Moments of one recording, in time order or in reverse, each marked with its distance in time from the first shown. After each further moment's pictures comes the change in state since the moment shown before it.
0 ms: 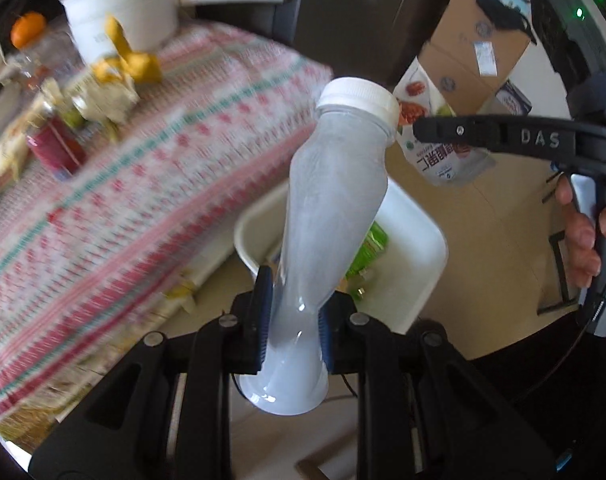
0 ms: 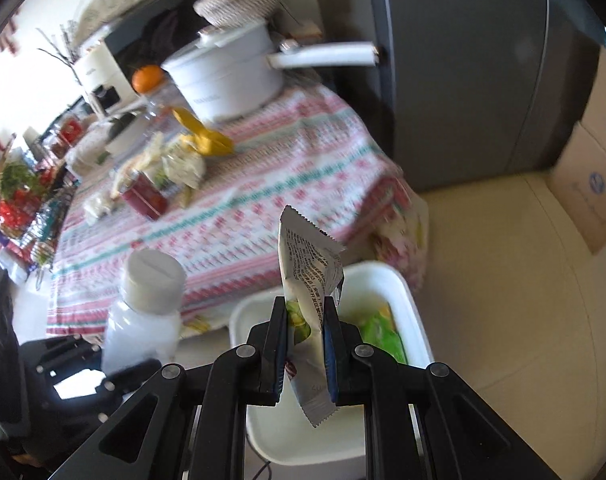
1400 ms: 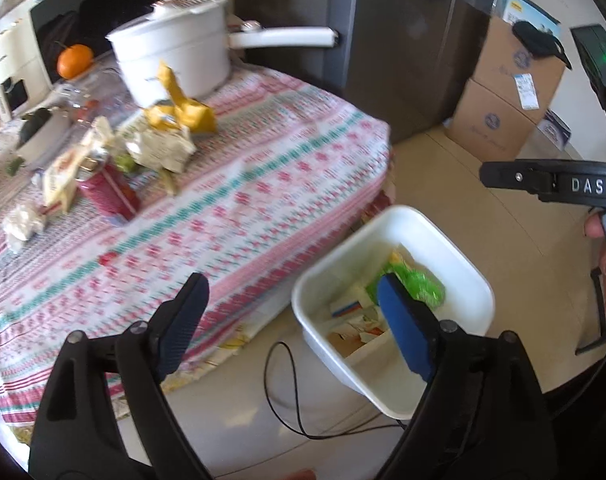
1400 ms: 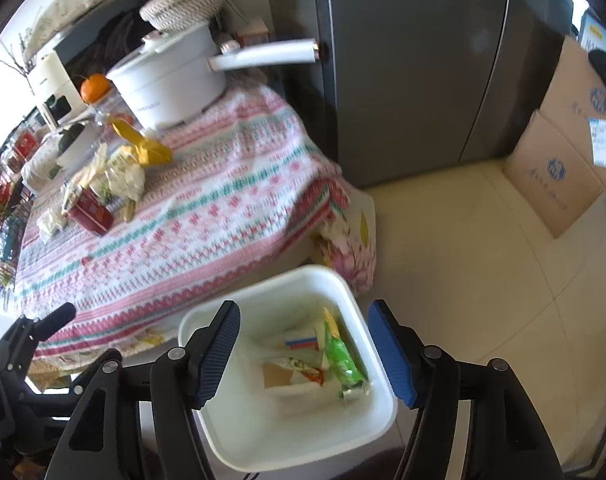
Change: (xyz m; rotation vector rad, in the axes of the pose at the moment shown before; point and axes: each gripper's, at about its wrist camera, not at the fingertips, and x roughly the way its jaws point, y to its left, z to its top) left arm -0.022 0.020 0.031 -0.037 -0.185 0.202; right arm -0.006 -0.022 0.014 0.052 -0.018 -0.158
